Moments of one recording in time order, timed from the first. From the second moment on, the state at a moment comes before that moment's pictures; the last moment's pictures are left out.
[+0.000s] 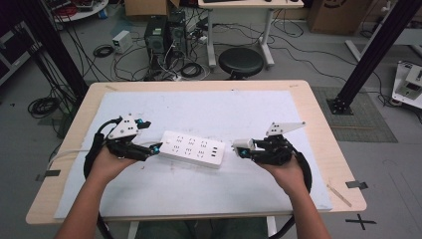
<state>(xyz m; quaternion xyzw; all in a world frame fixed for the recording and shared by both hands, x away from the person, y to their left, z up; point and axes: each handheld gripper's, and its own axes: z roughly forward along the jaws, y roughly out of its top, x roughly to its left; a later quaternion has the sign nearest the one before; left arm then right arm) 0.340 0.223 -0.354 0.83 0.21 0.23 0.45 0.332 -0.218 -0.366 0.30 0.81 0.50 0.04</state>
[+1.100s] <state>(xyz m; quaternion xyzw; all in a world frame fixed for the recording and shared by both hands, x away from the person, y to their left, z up) 0.339 0.252 -0.373 0.83 0.24 0.23 0.45 0.384 -0.142 -0.331 0.19 0.93 0.28 0.14</state>
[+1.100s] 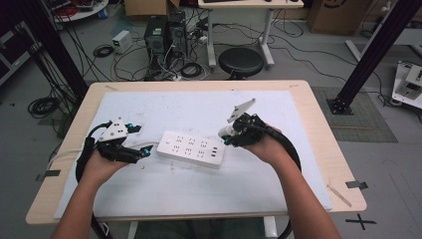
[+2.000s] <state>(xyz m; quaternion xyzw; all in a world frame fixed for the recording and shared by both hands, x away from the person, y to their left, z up) 0.327 0.262 -0.376 0.84 0.24 0.22 0.43 0.442 -0.067 -0.348 0.13 0.98 0.15 0.00</state>
